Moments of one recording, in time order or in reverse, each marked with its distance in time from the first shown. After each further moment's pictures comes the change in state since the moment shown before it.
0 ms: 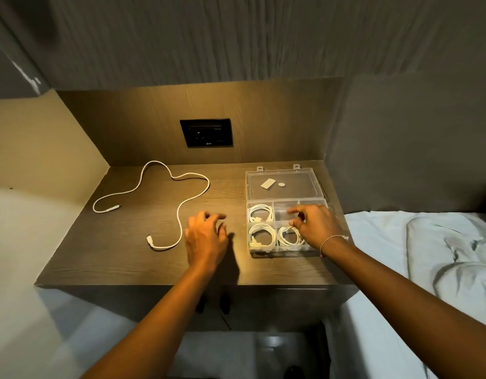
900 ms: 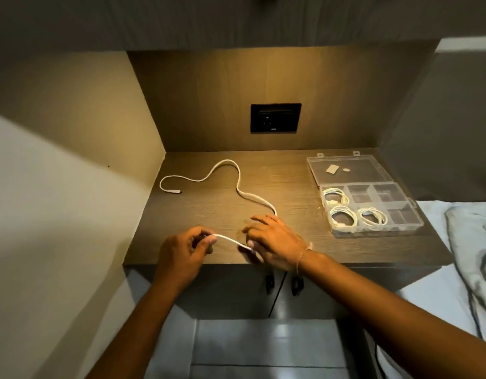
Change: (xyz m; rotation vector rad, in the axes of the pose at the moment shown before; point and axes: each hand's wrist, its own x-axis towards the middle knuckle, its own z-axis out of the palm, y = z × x) left_hand -0.021 -0.217 -0.167 -0.404 -0.215 0.128; right_hand -0.055 -0.218 0.156 -0.172 -0.246 -0.718
